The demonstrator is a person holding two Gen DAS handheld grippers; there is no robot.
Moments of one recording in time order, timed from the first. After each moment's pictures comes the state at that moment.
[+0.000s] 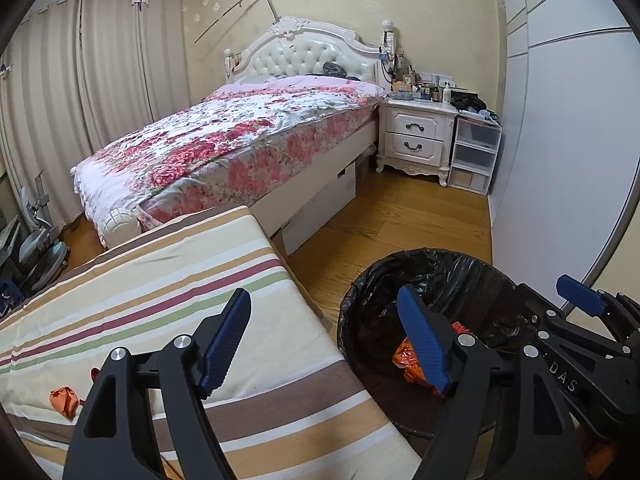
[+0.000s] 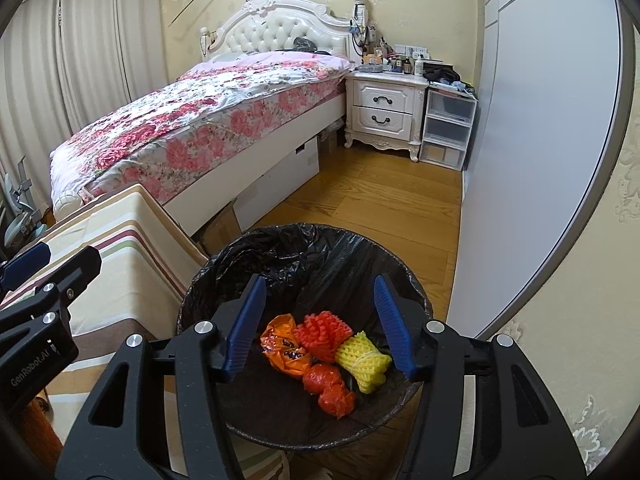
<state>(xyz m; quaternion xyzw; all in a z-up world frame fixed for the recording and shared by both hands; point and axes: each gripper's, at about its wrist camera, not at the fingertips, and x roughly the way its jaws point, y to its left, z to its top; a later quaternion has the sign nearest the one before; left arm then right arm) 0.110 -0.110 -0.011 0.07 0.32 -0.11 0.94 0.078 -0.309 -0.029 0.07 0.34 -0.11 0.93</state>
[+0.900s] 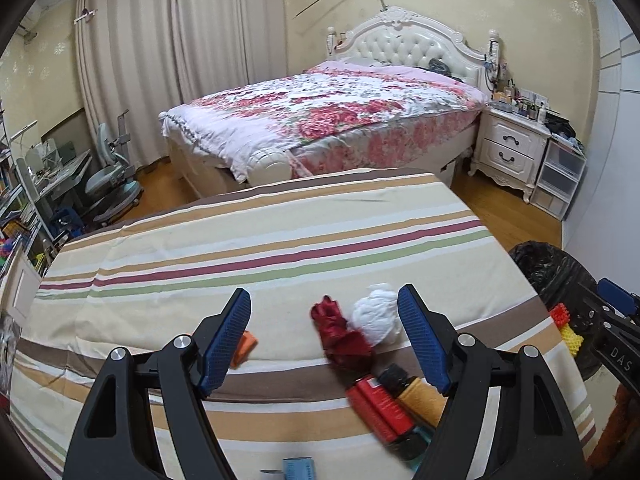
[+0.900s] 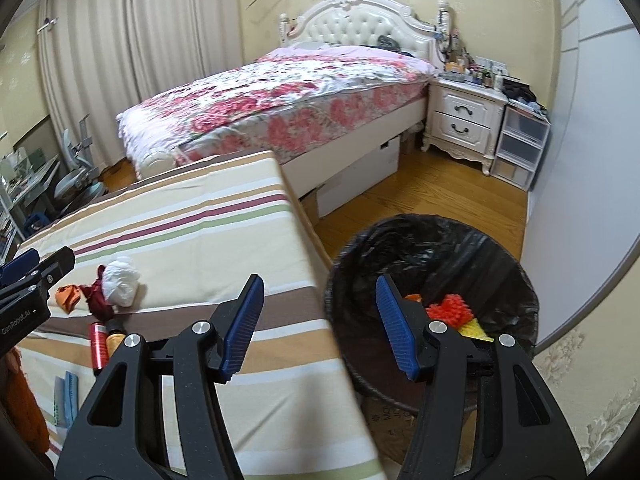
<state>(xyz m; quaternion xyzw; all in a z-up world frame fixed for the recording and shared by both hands) 0.073 0.073 -0.014 0.01 0.35 0.05 0.94 0.067 -0.179 -0.017 0.03 0.35 0.02 0.94</state>
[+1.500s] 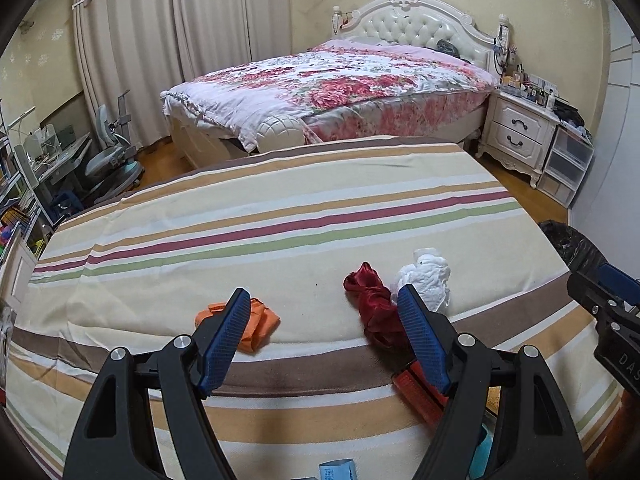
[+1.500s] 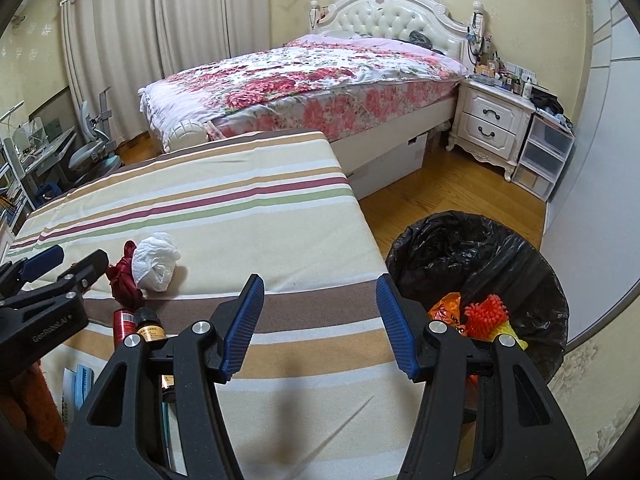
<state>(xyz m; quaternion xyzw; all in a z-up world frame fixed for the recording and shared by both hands) 0.080 0.095 -0.045 0.01 0.39 0.05 0.92 0.073 -0.129 -0.027 0.00 0.37 0.05 0.93</state>
